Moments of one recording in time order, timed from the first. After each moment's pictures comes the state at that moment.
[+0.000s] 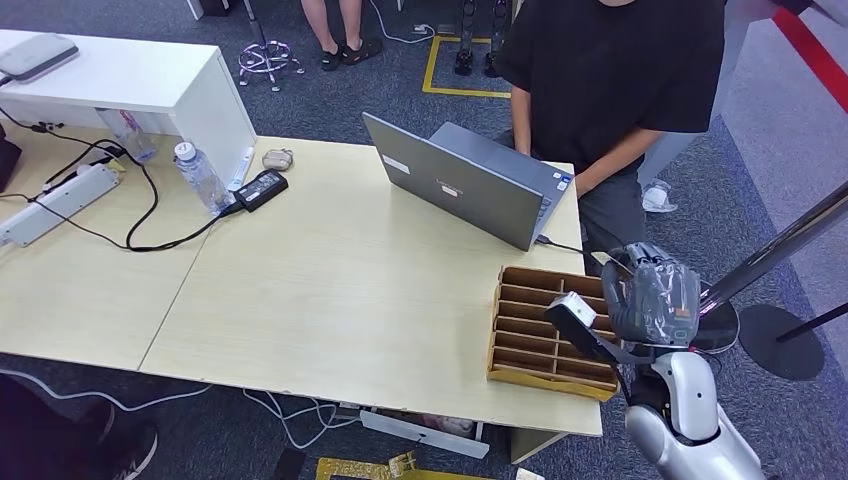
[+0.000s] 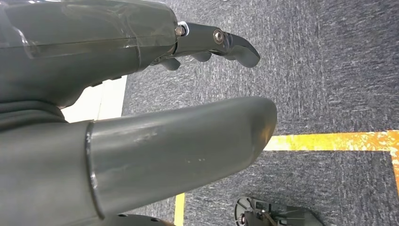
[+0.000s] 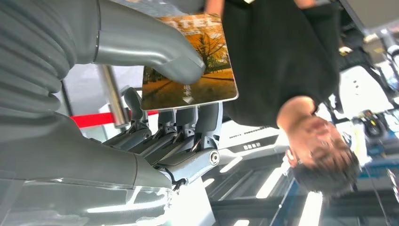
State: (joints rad) left arm -0.14 -0.06 -1.17 -0.20 0.82 0.66 0.09; right arm -0.54 -0.30 0.66 -1.17 0.84 -0.61 0.25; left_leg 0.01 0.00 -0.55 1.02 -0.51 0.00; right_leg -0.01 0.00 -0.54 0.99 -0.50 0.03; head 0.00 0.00
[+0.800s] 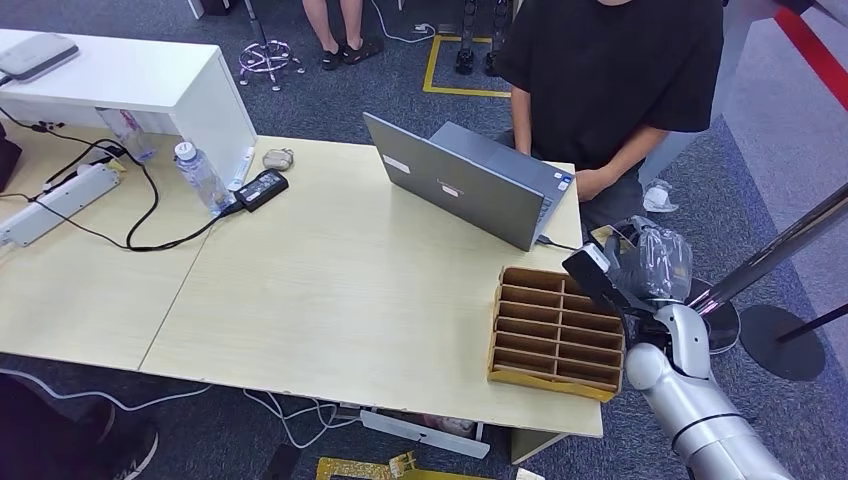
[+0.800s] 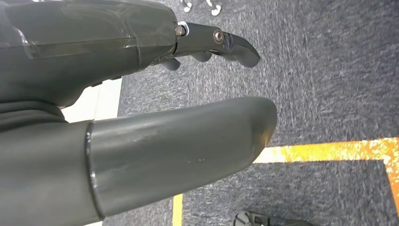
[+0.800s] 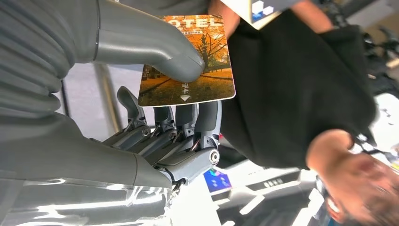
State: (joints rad) left arm -0.14 -0.05 -1.20 -0.20 0.79 0.62 0.08; right arm -0.72 -0.16 0.70 -0.56 0.57 -0.62 0.03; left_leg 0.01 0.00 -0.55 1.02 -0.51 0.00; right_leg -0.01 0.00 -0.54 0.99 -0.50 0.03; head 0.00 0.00
